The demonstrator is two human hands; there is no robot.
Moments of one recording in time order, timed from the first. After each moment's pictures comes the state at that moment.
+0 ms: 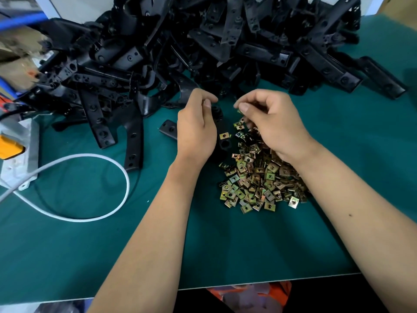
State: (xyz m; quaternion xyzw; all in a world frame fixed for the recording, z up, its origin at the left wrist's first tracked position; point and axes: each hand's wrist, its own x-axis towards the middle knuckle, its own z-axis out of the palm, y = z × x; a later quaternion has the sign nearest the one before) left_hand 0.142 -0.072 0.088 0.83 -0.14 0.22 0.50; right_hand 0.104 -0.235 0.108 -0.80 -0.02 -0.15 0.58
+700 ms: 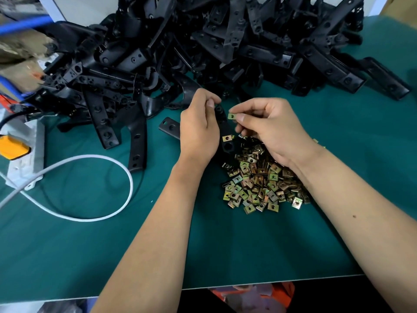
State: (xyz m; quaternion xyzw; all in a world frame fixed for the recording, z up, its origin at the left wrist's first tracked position) left_hand 0.144 -0.072 0.087 0.82 -0.15 0.23 0.50; right_hand 0.100 -0.227 0.107 -0.72 -0.01 -0.07 0.69
